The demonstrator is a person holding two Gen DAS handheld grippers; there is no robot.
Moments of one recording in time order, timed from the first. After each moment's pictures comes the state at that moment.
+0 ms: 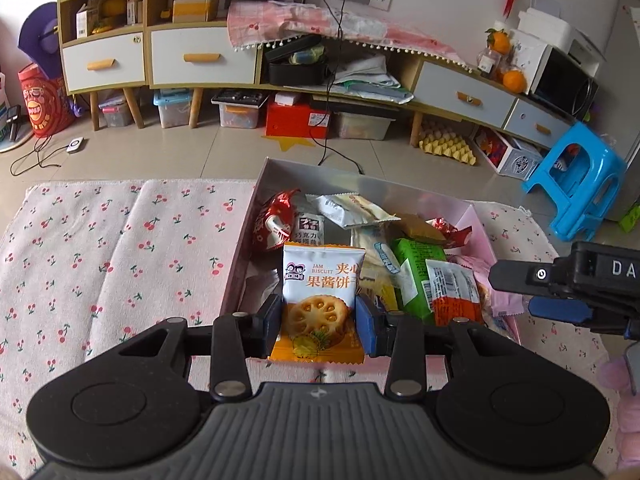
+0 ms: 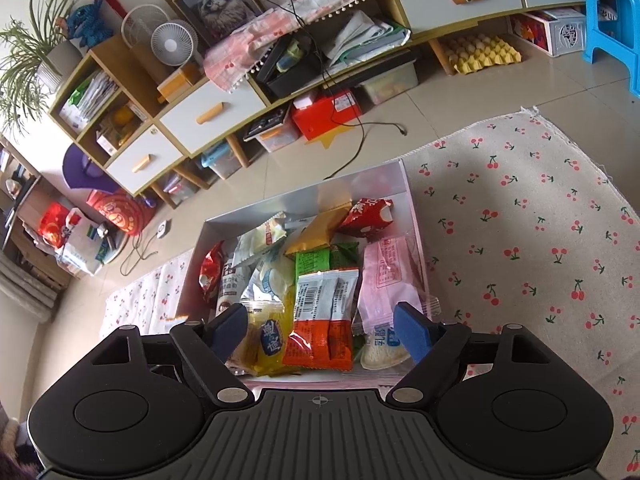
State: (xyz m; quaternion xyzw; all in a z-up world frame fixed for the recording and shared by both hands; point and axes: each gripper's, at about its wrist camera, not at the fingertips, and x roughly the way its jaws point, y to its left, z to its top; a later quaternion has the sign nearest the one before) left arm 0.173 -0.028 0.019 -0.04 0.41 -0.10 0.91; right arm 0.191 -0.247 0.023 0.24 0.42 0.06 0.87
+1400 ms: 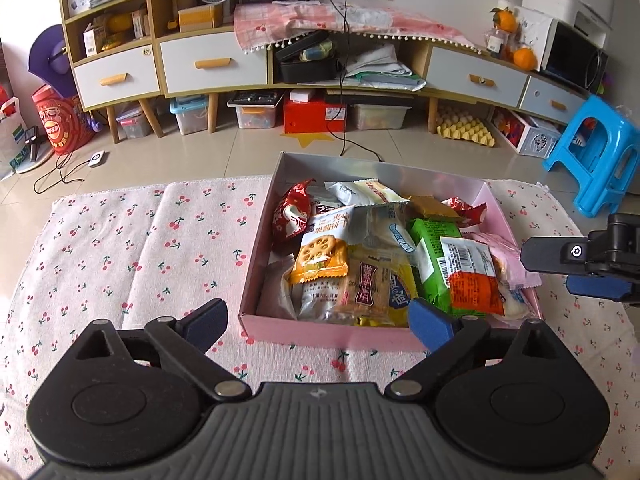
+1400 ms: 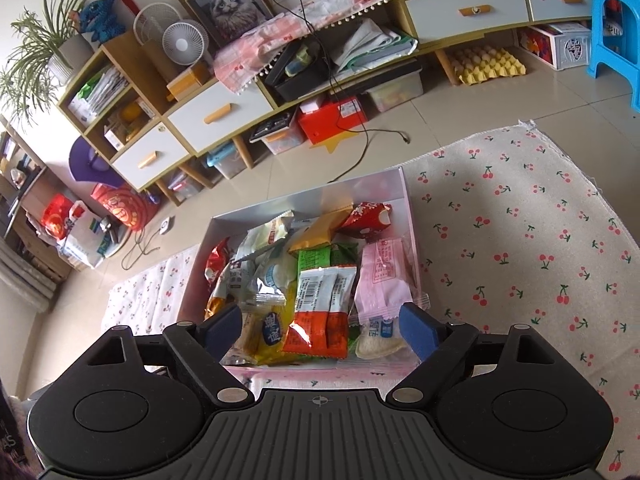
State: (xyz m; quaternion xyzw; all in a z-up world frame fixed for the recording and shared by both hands) left arm 0.148 -0.029 0.027 0.01 0.41 -0.07 0.91; right arm 0.172 -0.245 0.037 0.22 0.42 0.06 0.88
